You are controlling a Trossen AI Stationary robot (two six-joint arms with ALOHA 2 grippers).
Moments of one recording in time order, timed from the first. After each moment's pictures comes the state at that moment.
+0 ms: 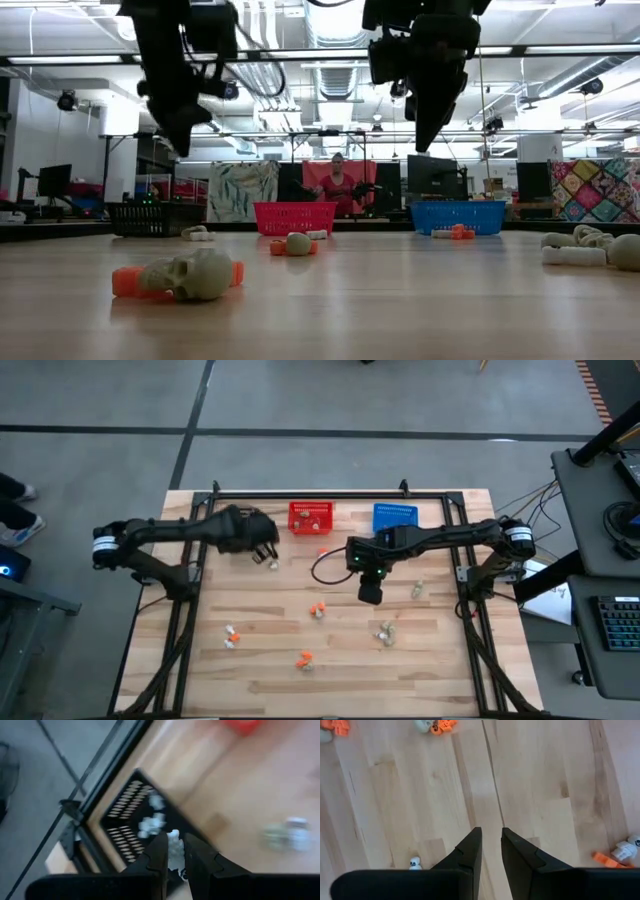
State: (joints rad) left arm 0.28 1.37 1.01 -1.02 -0.62 -0.36; right arm -0.06 1.65 1.31 -0.92 -0.17 0.18
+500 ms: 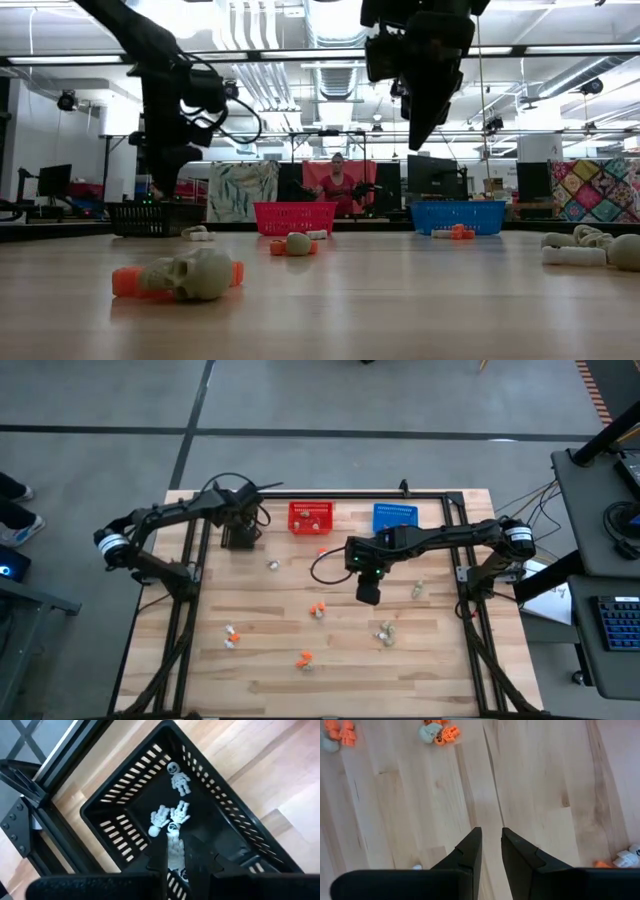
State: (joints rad) left arm 0.72 1.42 0.90 -0.81 -0.31 -0.07; right arm -0.06 1.65 1.31 -0.88 -0.16 0.18
